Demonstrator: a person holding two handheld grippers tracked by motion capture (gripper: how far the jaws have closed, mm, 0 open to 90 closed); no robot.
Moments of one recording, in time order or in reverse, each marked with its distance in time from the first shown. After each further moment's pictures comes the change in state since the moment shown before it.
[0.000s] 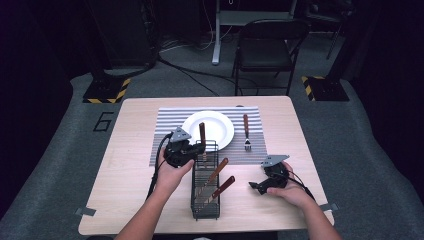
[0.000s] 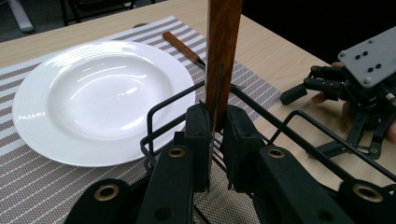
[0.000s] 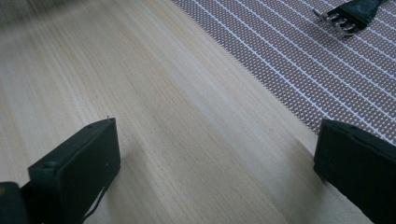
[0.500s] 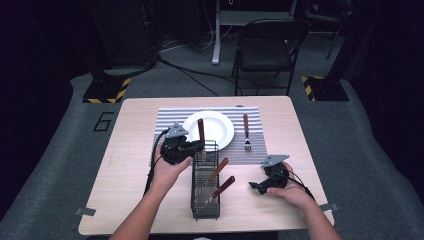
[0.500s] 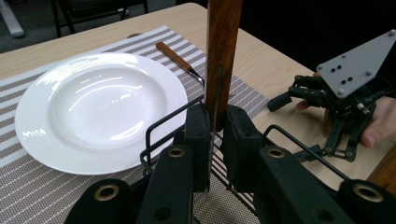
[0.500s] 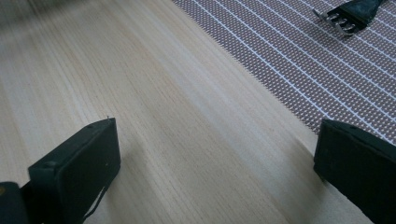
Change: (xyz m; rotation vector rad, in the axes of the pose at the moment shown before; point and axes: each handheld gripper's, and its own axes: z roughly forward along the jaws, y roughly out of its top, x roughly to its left) left arm -0.001 0.016 -0.016 -0.005 -0.026 0.013; right arm 0.000 0.000 0.000 -0.002 -0.001 0.006
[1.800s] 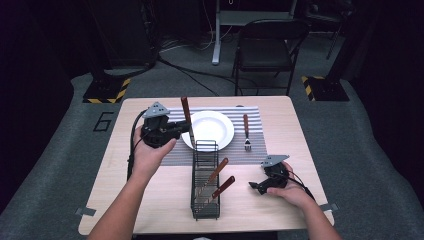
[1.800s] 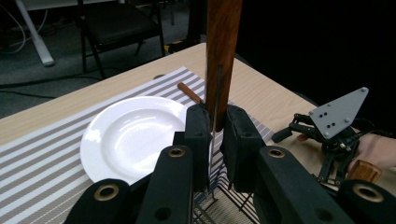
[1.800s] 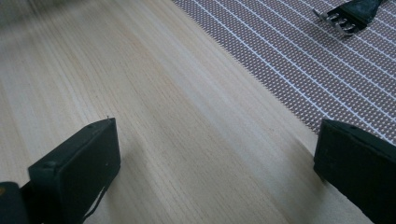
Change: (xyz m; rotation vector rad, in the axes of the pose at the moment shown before) left arm 0.013 0.053 -0.061 -0.074 0.045 0.022; right arm 0.000 0.000 0.000 -0.001 -0.001 0.003
